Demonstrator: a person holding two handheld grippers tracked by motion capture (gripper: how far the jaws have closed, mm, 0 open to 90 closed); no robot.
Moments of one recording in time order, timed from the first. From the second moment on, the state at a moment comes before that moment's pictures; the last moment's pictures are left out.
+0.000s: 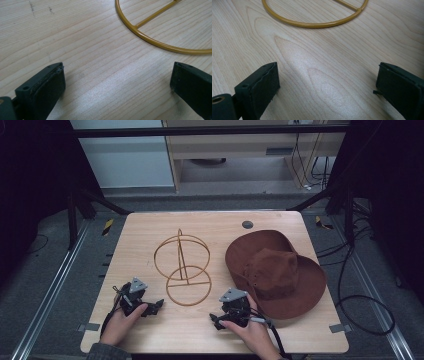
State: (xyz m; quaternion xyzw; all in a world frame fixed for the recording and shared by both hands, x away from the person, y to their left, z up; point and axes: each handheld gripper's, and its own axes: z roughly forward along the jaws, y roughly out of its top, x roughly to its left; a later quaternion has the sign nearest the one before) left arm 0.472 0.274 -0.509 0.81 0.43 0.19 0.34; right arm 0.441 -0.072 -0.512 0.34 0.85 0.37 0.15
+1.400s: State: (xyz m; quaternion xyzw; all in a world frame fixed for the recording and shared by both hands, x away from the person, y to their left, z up) left arm 0.471 0.274 -0.509 0.82 0.43 0.19 0.34; right arm 0.460 -0.179 -0.366 0.35 0.87 0.28 0.21
